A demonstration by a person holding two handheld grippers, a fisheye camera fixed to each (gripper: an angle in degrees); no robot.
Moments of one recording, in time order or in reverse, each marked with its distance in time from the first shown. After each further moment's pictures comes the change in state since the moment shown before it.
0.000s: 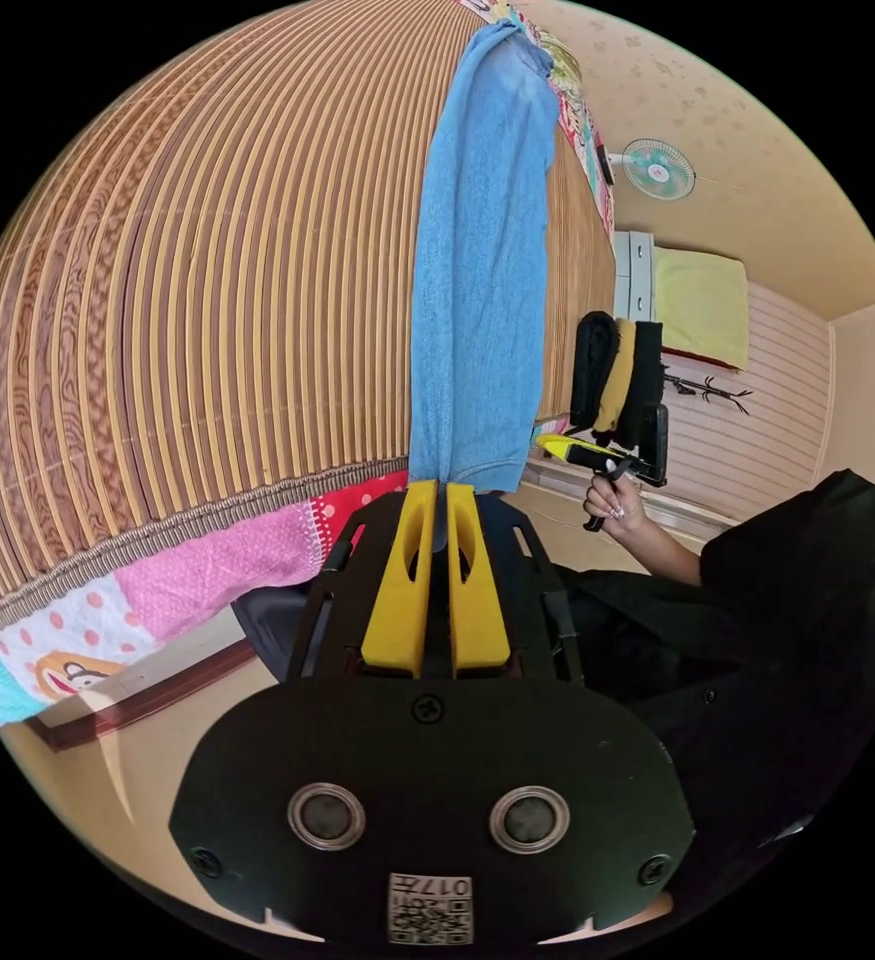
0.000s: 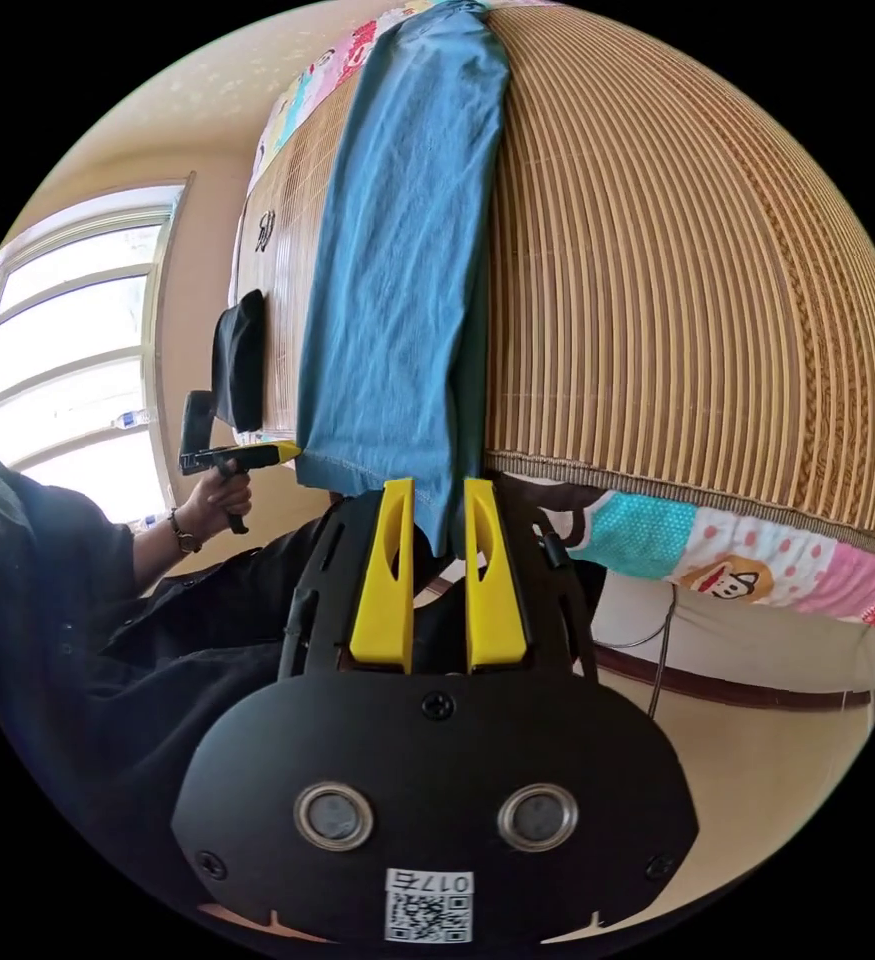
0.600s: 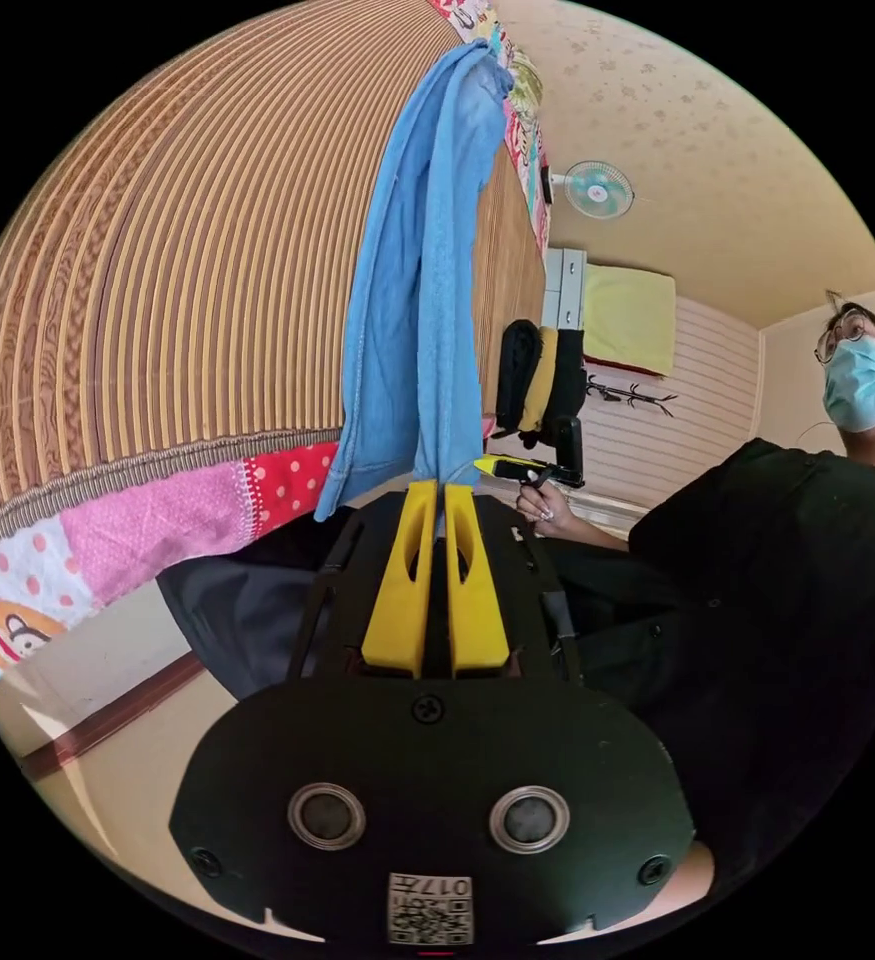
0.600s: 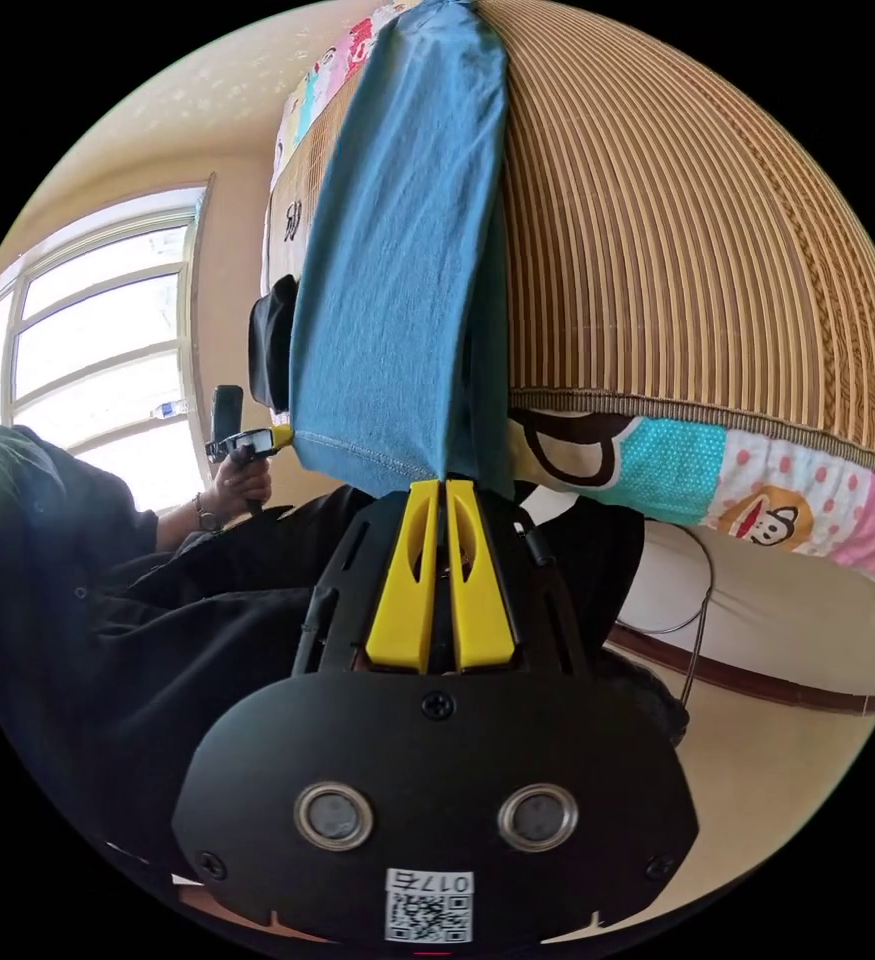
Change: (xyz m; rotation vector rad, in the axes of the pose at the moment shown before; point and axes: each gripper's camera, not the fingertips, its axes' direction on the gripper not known) left arm -0.023 0.013 0.007 0.012 0.180 0.023; right arm -0.003 0.036 -0.013 -0.055 -0.081 -0.002
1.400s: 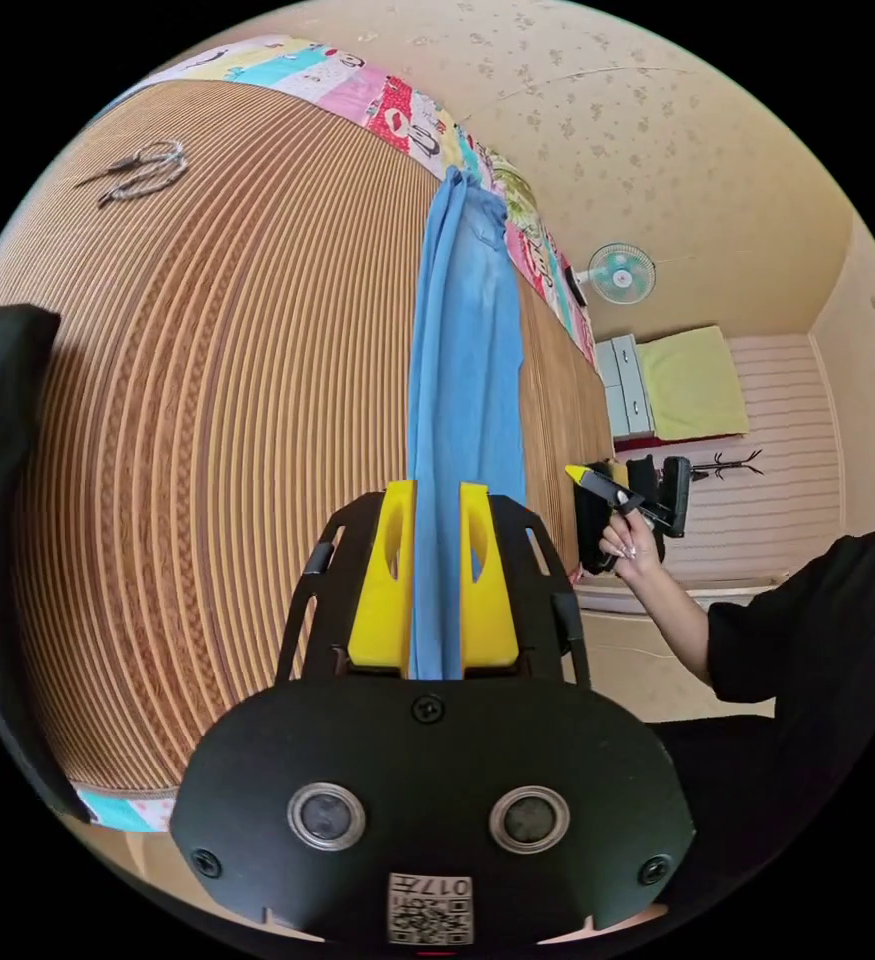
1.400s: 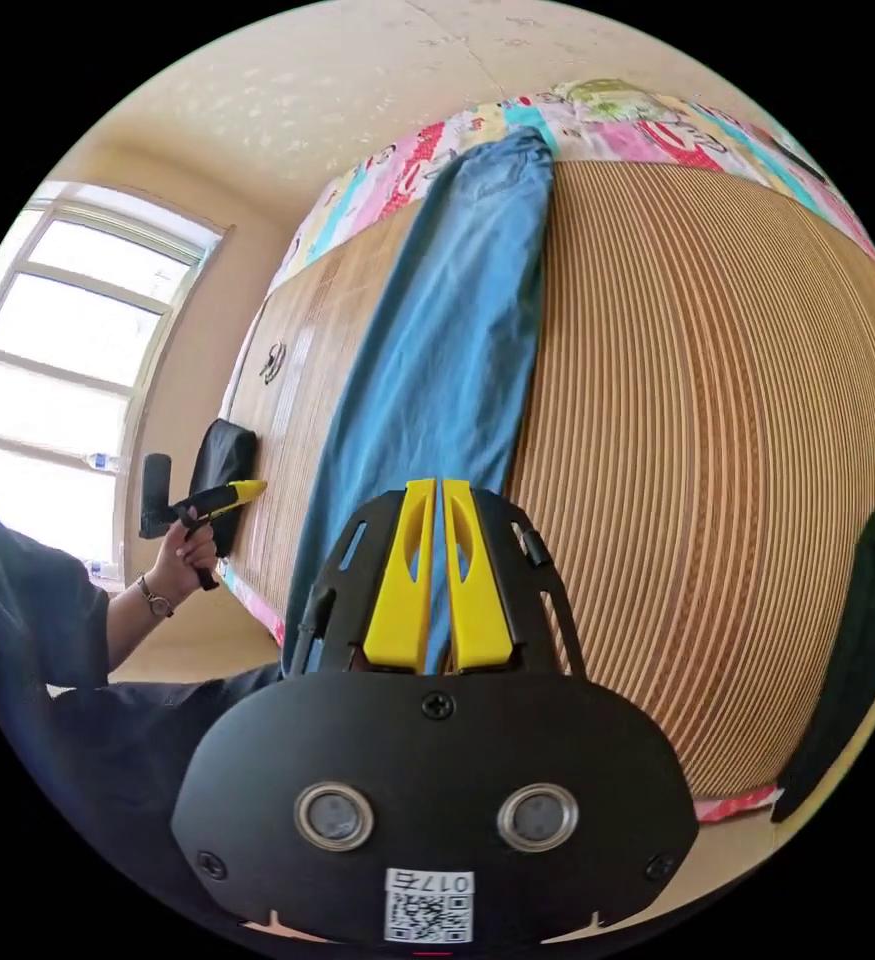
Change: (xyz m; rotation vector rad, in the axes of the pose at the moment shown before) left arm 0.036 -0.147 -0.016 0.421 -0.271 0.156; right arm -0.083 -0.185 -0.107 0.475 0.252 -0.244
